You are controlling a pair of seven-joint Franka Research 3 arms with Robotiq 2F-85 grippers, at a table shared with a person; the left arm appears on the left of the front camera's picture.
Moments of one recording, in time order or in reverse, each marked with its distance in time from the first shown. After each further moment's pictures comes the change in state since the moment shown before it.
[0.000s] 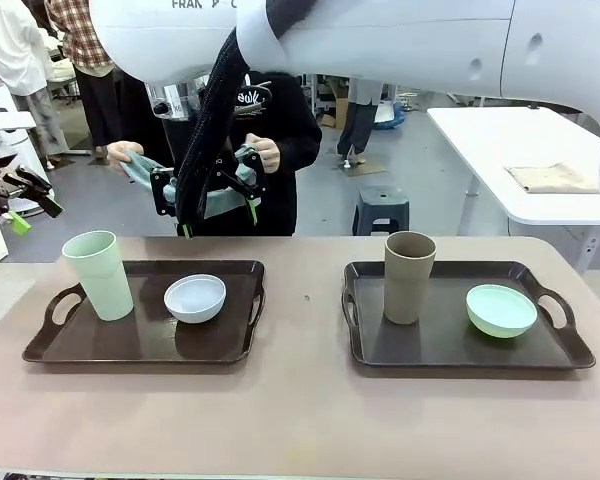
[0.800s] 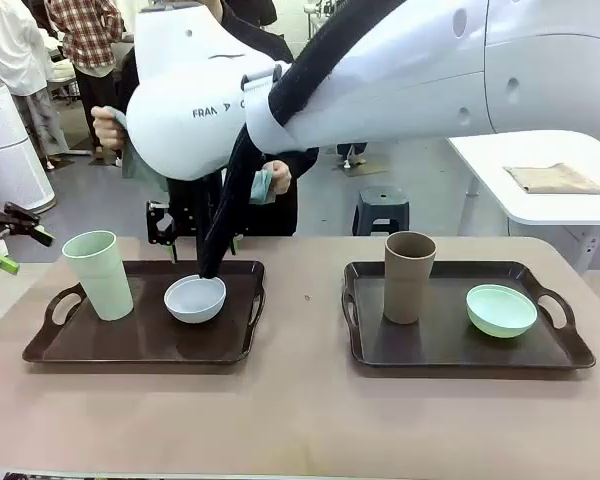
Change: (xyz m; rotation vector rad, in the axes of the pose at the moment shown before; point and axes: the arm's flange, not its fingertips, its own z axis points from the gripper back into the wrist) left arm -0.115 0.013 -0.040 0.007 -0.263 -0.203; right arm 0.019 0.016 -0.074 0.122 -0.146 -0.006
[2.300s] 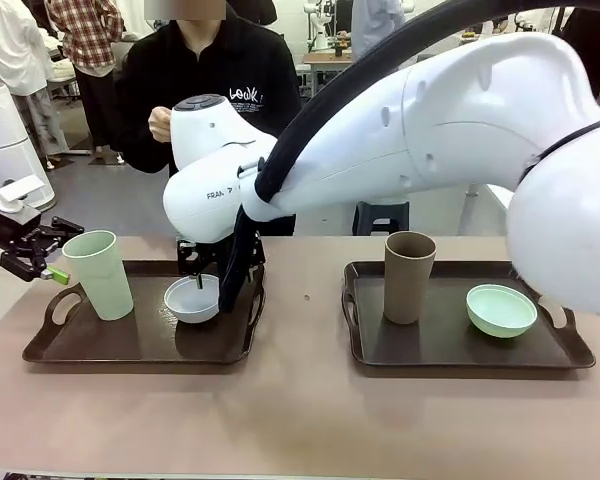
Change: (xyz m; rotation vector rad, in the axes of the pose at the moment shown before) left arm -0.002 0.029 -0.065 0.014 -0.052 -0.026; right arm 0.045 -0.020 -0.108 -0.029 -0.019 -0.059
